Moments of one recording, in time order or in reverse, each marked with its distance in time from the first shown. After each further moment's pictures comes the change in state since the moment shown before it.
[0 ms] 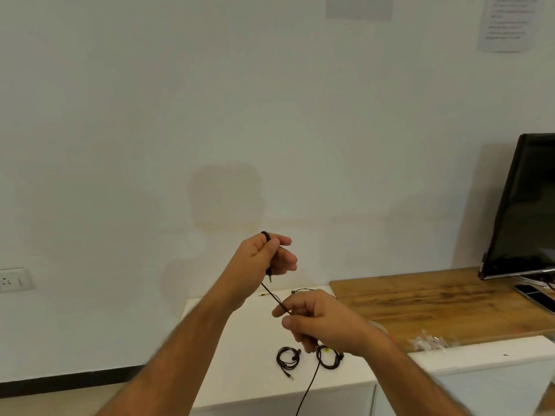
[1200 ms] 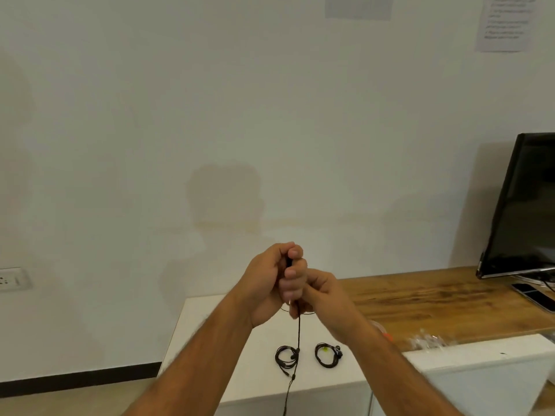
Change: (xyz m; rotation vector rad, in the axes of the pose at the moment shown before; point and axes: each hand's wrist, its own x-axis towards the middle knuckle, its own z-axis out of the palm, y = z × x) left_hand -0.012 0.009 0.028 -0.710 -0.250 -0.269; right_hand 0.022 0.009 0.003 0.418 0.239 -0.242
